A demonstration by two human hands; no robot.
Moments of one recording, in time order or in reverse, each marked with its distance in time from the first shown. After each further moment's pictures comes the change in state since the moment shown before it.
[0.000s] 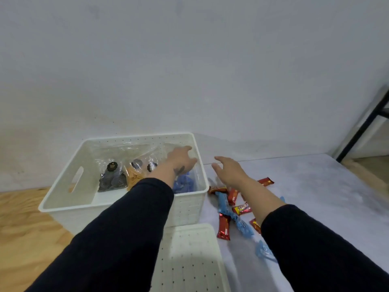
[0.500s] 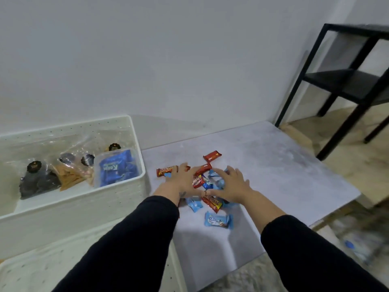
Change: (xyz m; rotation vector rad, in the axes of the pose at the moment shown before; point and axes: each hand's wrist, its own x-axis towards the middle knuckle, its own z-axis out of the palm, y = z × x) left_hand -0.019 0.070 0.167 0.316 -0.379 0.278; right_hand -0.099 0.168 -0.013 -0.224 -0.166 0.293
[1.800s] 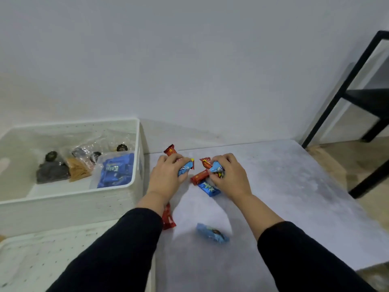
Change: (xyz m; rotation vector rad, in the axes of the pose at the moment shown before) left_hand 0.025 -0.007 -0.007 0.020 0.809 0.025; right_hand 0.059 0.006 -0.042 0.330 0.532 -0.442
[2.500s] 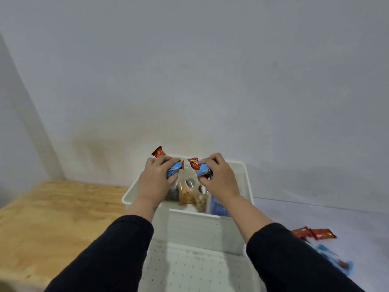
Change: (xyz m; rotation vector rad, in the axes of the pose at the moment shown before) left_hand -0.089 -0.188 -0.250 0.252 0.382 -0.292; right_hand 0.044 -0.311 0.107 0.193 -0.023 -0.477
